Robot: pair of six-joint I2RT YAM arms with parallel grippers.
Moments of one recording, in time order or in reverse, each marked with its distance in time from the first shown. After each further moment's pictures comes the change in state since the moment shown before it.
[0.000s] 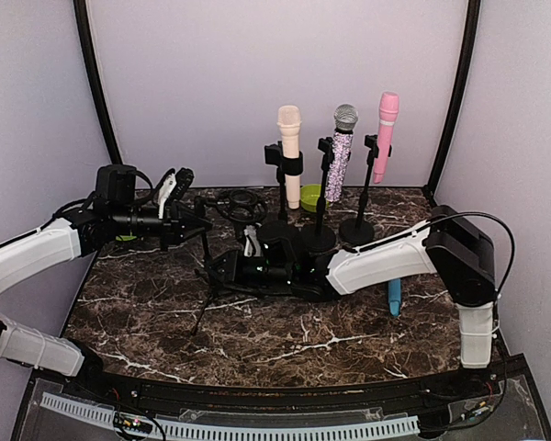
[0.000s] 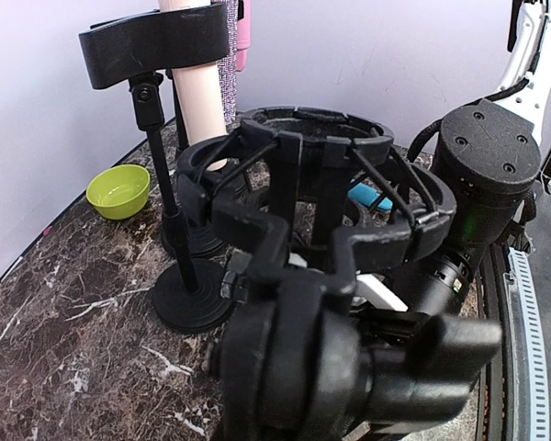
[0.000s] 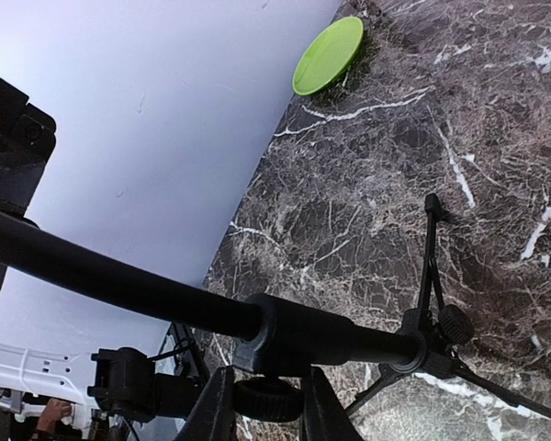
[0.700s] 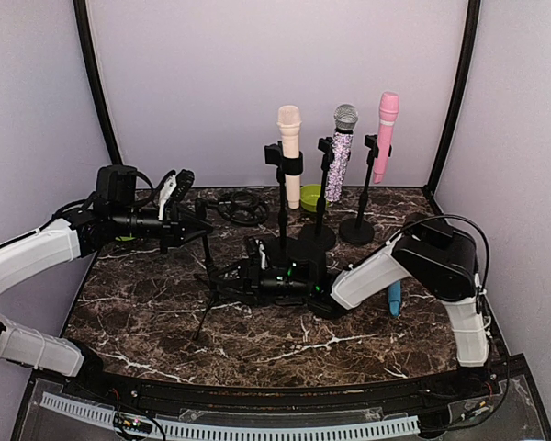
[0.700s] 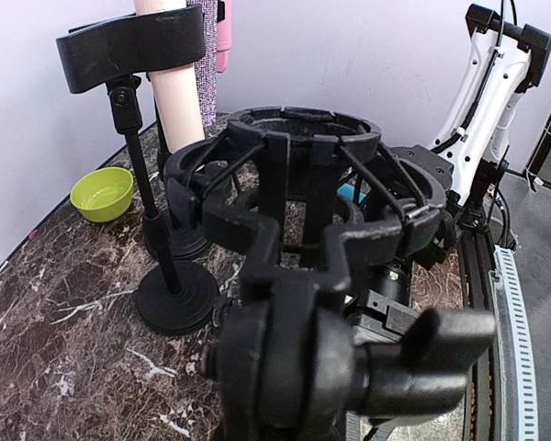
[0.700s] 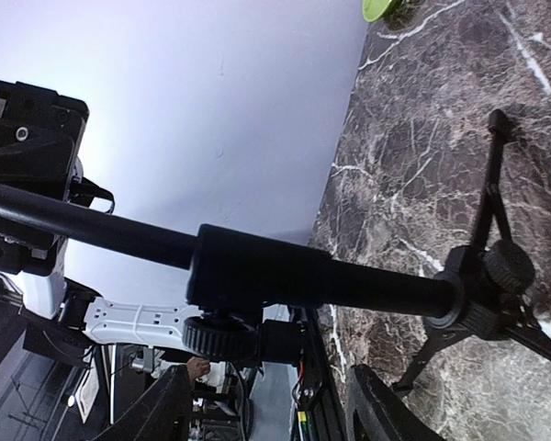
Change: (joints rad) left arm -0.008 -0.007 0.000 -0.018 0.027 0.003; right arm -0.071 0.108 -0.200 0.555 -0.348 0.350
